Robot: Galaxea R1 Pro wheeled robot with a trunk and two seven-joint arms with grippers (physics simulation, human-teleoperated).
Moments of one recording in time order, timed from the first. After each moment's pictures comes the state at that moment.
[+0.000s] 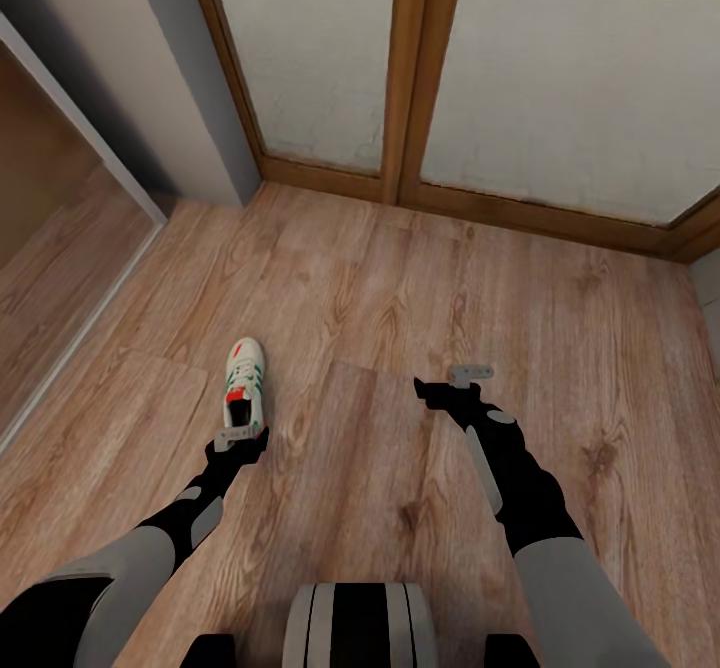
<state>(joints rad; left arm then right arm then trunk) -0.86 0.06 0.03 -0.13 0.15 -0.45 -0.15 -0.69 0.10 0.00 -1.09 -0.01 0.39 0.07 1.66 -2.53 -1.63</state>
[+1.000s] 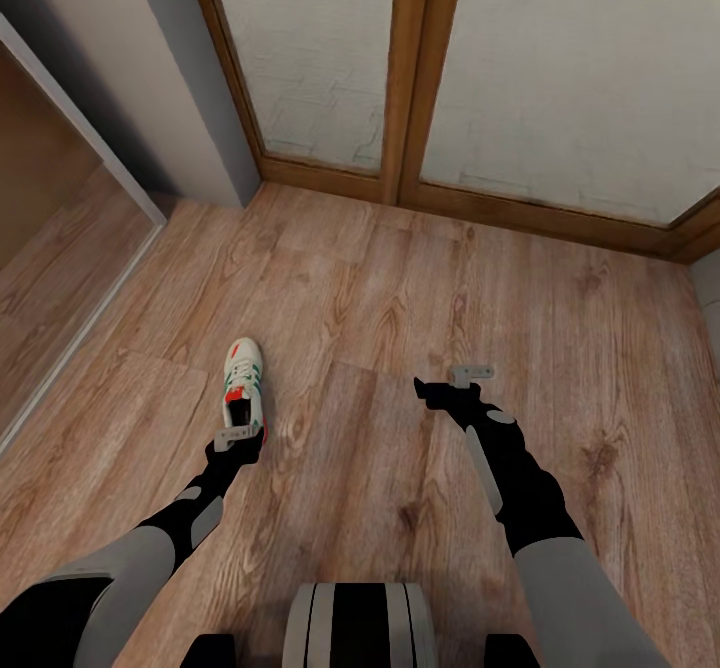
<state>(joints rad) -0.86 0.06 0.03 -0.13 0.16 -0.45 -0.15 -0.69 0.10 0.00 -1.09 -0.01 0.39 0.07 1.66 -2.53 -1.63</state>
